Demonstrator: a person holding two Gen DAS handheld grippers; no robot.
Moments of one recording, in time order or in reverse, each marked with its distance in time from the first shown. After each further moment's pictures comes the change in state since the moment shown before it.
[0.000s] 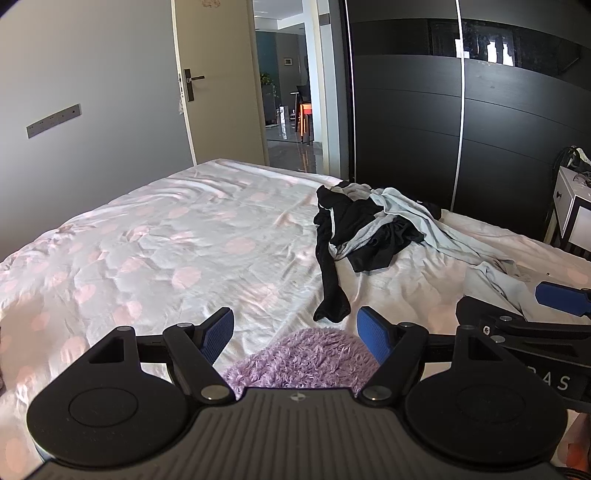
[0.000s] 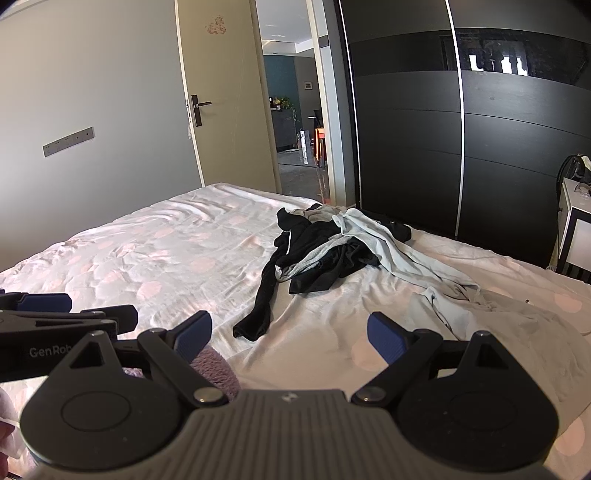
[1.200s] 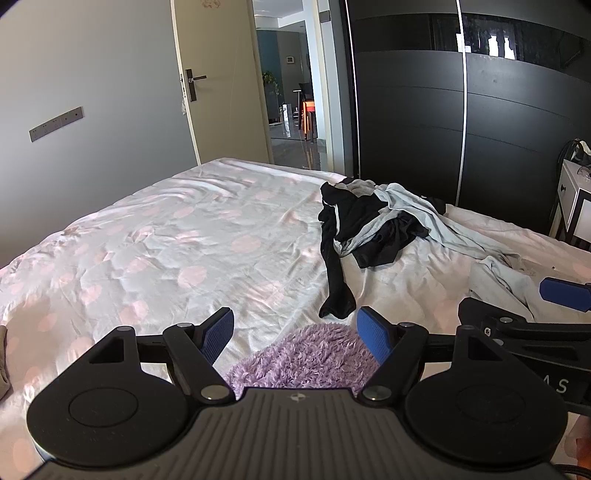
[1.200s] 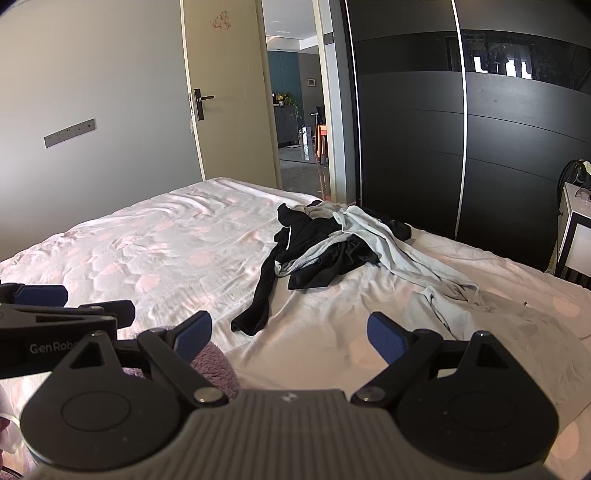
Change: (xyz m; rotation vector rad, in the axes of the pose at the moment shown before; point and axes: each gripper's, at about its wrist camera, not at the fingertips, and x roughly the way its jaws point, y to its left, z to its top) left arm 0.002 -0.003 -0.002 0.009 0.009 0.033; right arm 0.001 0.000 -0.005 -0.026 0.013 0.000
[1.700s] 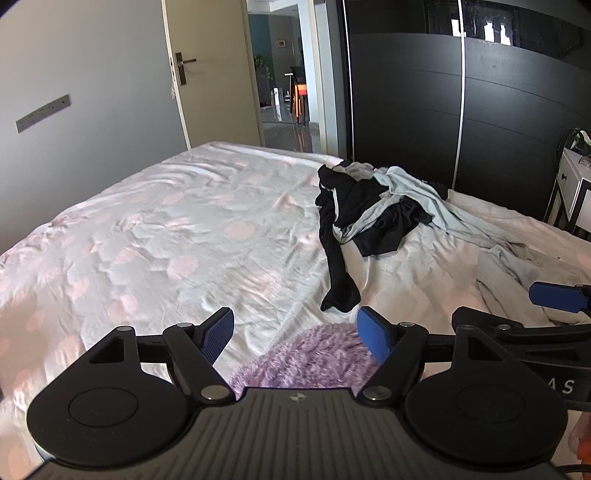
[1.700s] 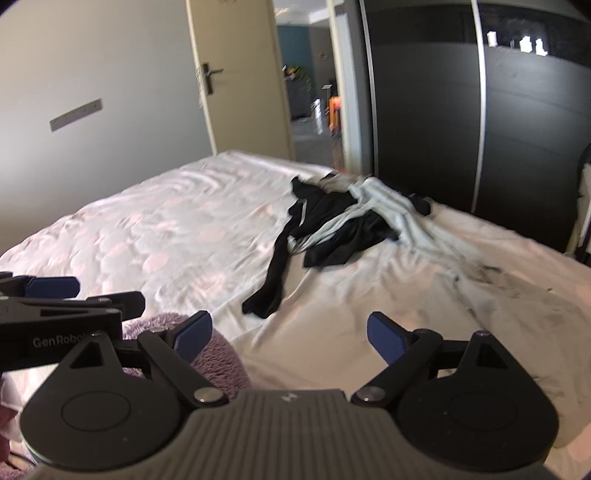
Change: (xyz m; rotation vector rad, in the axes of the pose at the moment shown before) left arm 0.040 0.015 0.006 0.014 0.067 -0.022; right arm 0.041 0.000 0.005 0.006 0.113 0.065
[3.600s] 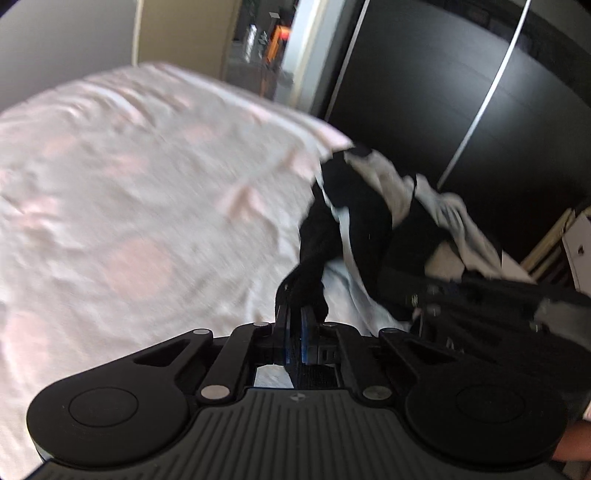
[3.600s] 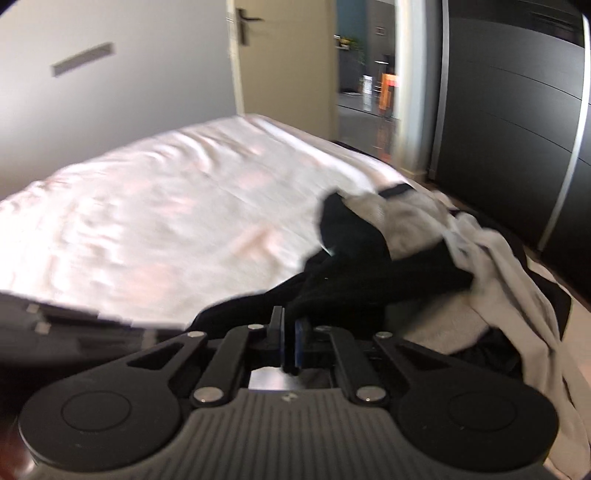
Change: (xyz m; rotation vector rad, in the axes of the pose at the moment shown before) left arm 0.299 0.063 0.124 -0.227 0.139 -0.236; right arm 0.332 0.003 0.148 -0.154 0.091 0.114
